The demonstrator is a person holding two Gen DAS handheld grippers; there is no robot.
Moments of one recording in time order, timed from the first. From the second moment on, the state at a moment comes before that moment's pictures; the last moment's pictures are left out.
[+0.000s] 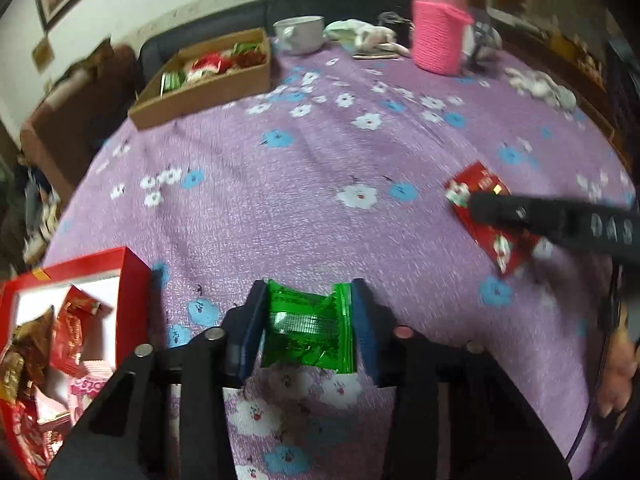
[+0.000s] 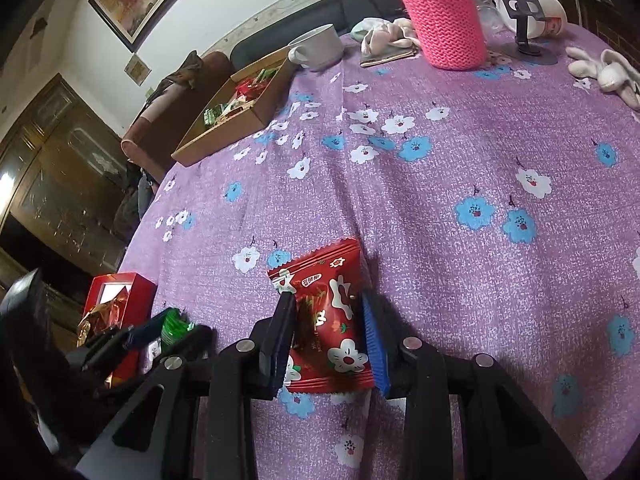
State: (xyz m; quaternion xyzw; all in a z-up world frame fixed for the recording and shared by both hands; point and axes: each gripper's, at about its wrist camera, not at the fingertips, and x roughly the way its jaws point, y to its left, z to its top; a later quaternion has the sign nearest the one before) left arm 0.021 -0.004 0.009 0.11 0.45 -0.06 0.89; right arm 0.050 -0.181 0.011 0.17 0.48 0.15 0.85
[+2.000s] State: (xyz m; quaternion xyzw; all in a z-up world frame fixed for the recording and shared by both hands) left arm -0.139 0.194 0.085 0.01 0.28 0.07 0.96; right arm -0.054 0.042 0.101 0.11 0.32 0.40 0.85
